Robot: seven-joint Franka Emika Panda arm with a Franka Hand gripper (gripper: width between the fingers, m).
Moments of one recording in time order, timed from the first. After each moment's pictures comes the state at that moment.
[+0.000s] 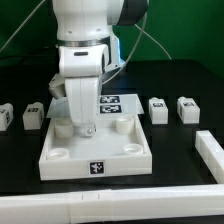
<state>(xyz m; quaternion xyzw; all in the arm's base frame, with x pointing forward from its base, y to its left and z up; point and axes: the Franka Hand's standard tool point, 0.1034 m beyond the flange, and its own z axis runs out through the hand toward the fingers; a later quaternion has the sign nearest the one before) 0.429 -0.026 0.007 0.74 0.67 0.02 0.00</state>
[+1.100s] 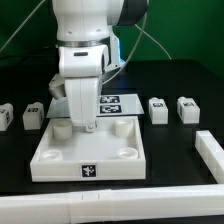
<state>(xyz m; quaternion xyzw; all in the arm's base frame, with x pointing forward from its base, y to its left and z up) 0.428 -0.026 0.006 0.74 0.67 0.02 0.00</state>
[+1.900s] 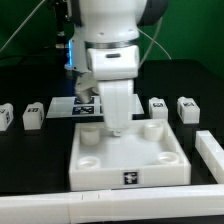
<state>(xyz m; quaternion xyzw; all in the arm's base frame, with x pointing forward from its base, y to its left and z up) 0.461 0.043 0.009 0.72 0.69 0.03 0.00</state>
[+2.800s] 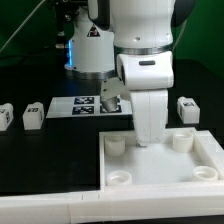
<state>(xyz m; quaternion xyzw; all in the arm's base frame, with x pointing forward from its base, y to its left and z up) 0.496 0.063 0.007 0.73 0.69 0.01 0.00</state>
